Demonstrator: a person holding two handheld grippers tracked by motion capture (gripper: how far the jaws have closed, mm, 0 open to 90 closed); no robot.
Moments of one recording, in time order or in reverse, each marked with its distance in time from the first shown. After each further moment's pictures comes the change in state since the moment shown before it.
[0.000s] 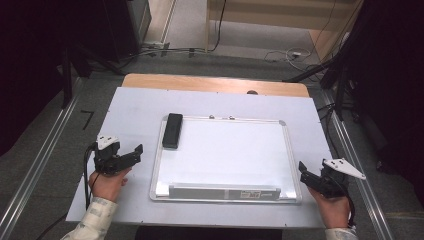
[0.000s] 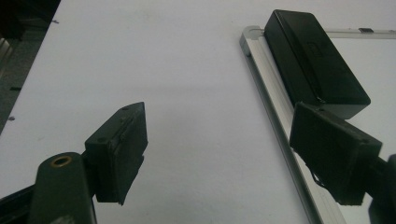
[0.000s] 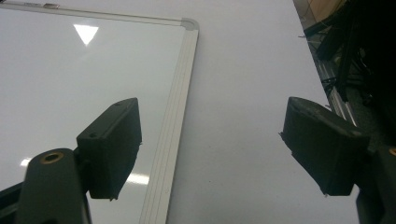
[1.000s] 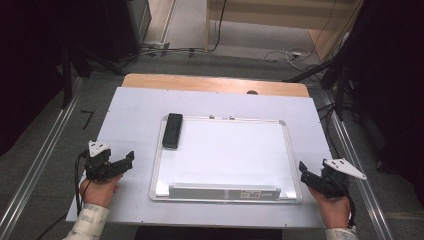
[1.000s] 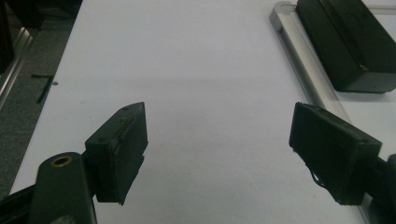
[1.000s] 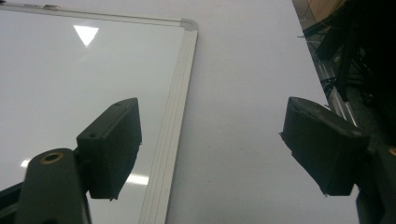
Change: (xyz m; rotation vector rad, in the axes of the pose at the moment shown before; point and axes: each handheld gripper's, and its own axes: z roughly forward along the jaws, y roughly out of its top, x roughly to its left) left arm 0.018 -0.018 -0.007 0.038 0.054 -0.001; right arm -0.001 0.000 0.000 -0.003 0.001 0.000
